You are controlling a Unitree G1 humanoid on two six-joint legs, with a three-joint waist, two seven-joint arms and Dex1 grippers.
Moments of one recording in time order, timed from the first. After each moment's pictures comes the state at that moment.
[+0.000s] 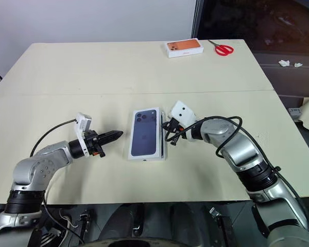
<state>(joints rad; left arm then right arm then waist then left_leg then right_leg) -0.23 0.49 0.11 -0.07 -0.70 0.76 -0.78 -0.54 -0.65 0.34 -0.19 0.32 0.63 0.71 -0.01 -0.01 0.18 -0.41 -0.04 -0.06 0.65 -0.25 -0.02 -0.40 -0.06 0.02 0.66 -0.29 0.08</state>
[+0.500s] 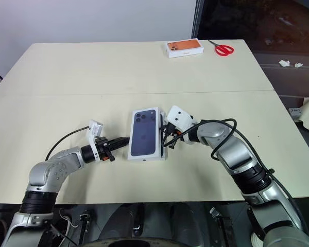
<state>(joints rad) -0.23 0.41 0.06 -0.03 -0.65 0.76 -0.76 -0.52 -0.62 0.34 -0.19 0.22 0.63 0.75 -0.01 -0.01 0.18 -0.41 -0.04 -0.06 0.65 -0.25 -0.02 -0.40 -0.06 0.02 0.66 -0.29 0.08</state>
